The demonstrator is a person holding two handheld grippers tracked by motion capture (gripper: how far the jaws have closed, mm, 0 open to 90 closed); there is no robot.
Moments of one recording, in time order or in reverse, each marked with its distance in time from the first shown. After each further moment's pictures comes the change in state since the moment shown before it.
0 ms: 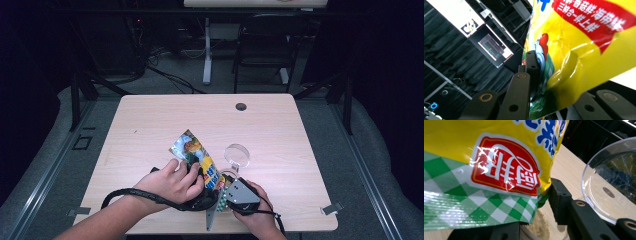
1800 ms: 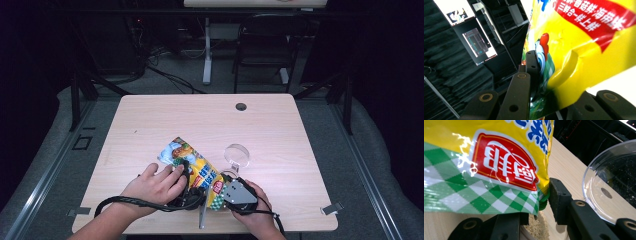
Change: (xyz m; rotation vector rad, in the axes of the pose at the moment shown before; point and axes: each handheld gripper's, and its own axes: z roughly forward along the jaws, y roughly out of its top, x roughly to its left) left arm -0.027 -0.016 0.011 -0.065 -0.087 -0.243; right arm 0.002 0.002 0.003 0.018 -0.014 -0.028
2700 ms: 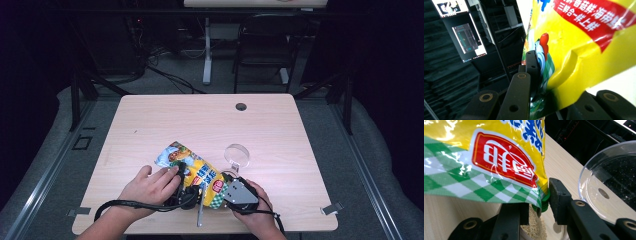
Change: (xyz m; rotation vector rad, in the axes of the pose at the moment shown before) left arm -0.007 -0.007 0.005 -0.035 -0.047 -0.131; right arm -0.002 0.000 -0.002 -0.011 -0.015 -0.002
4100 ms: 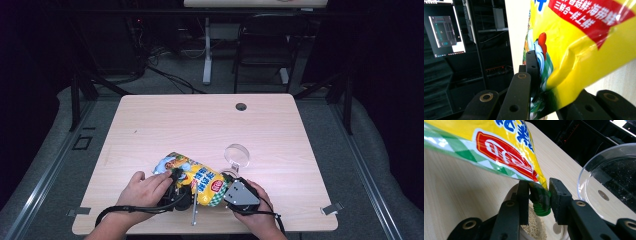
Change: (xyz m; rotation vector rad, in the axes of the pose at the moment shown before) left arm -0.018 -0.014 0.010 -0.090 -0.108 -0.216; right arm 0.000 -0.001 -0.002 -0.020 0.003 0.000
